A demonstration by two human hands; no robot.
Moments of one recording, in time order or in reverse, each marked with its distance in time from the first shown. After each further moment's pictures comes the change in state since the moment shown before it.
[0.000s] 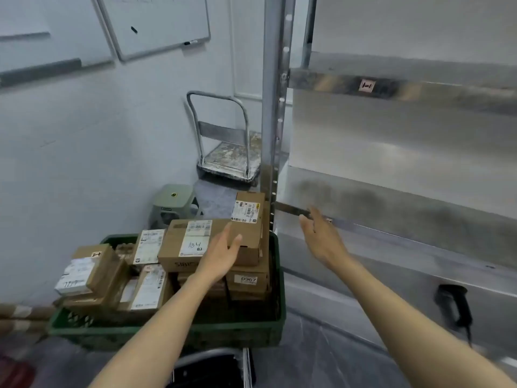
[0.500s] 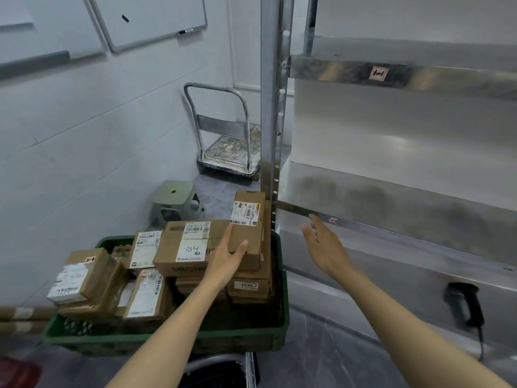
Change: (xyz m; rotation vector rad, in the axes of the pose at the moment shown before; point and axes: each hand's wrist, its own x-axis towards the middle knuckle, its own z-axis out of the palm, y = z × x) left_hand 0.016 -0.003 0.018 -0.240 -0.009 -0.080; right_hand 0.019 0.038 0.029 0.048 -0.076 0.098
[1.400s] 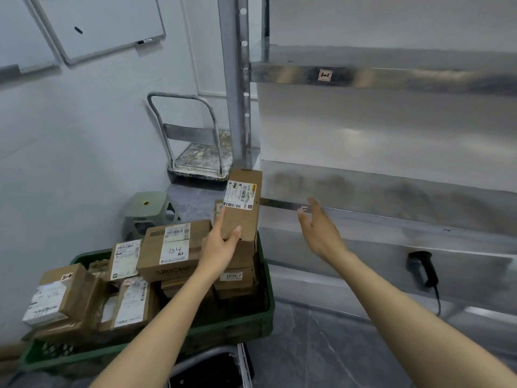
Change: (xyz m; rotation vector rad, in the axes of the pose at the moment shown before) left_hand -0.033 0.045 -0.001 -0.035 -0.019 0.219; right_hand -0.048 -0.017 -0.043 -0.043 0.176 0.052
